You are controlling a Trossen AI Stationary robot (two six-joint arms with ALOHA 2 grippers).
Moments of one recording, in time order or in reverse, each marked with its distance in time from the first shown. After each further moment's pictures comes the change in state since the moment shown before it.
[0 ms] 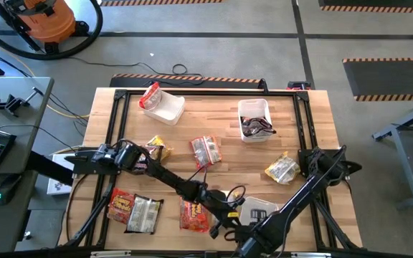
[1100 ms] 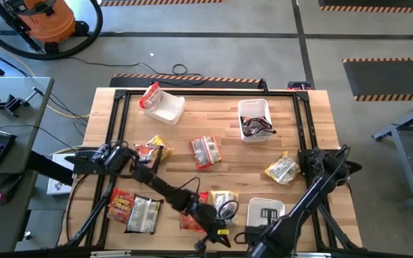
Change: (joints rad) left arm -0.128 -0.089 -0.052 -0.105 0.001 -0.206; right arm 0.063 -0.030 0.024 -0.151 0.026 0.042
